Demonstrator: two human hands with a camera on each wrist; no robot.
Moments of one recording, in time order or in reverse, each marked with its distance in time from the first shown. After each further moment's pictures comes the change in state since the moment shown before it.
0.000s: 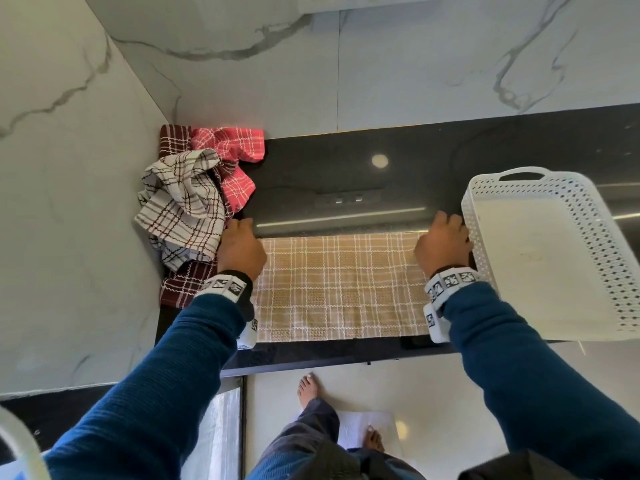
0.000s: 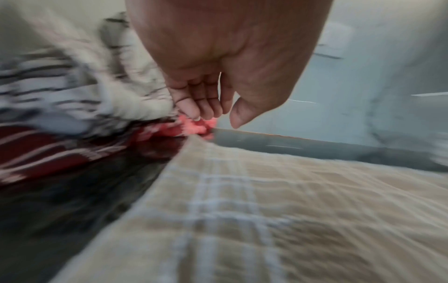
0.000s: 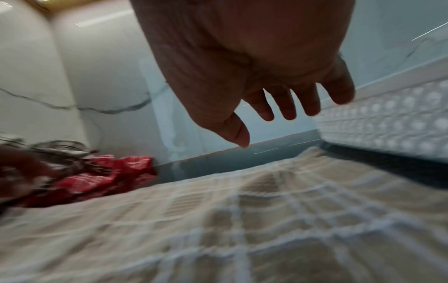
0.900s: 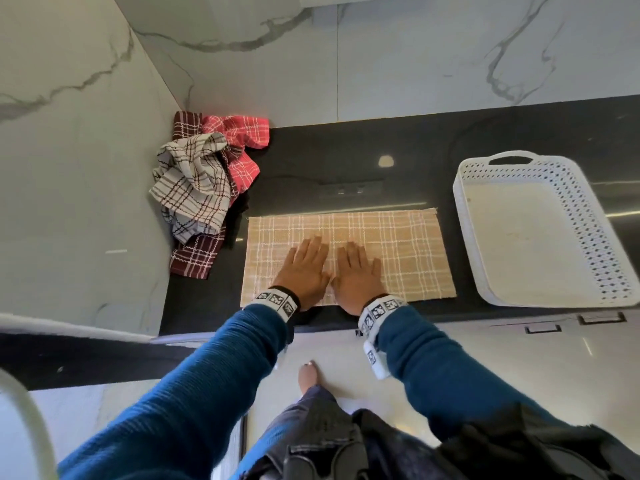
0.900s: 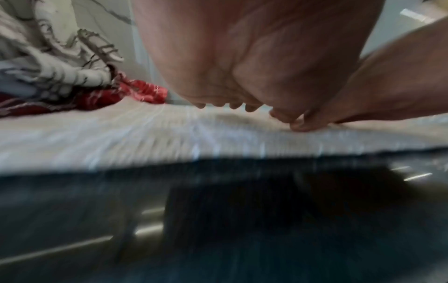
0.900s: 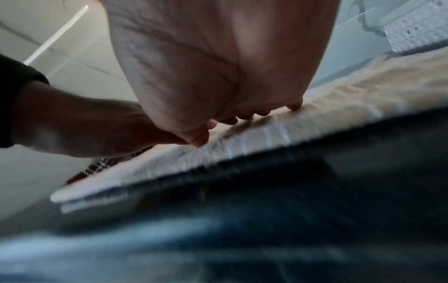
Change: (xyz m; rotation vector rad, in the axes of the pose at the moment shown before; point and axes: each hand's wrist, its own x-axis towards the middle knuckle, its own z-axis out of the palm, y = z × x) left_hand -0.120 0.058 0.063 0.296 -0.394 0.451; right_hand -0.144 -0.046 0.056 -0.132 -0.526 -0.522
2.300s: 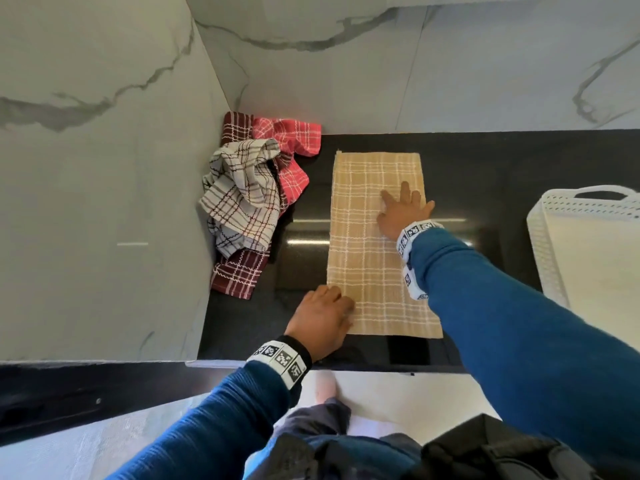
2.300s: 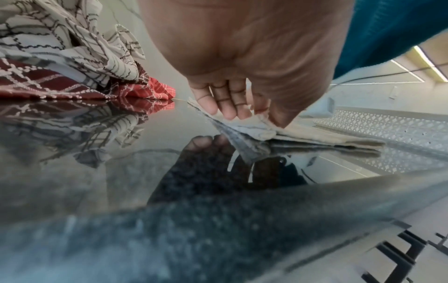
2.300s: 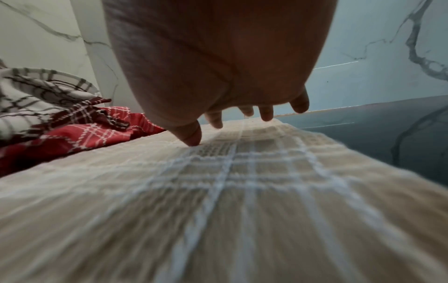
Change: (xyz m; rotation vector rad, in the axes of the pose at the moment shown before) left_hand -0.039 -0.073 0.009 -0.127 0.230 0.132; right_hand 0.188 -0.019 -0.112 -0.086 0.072 0.213
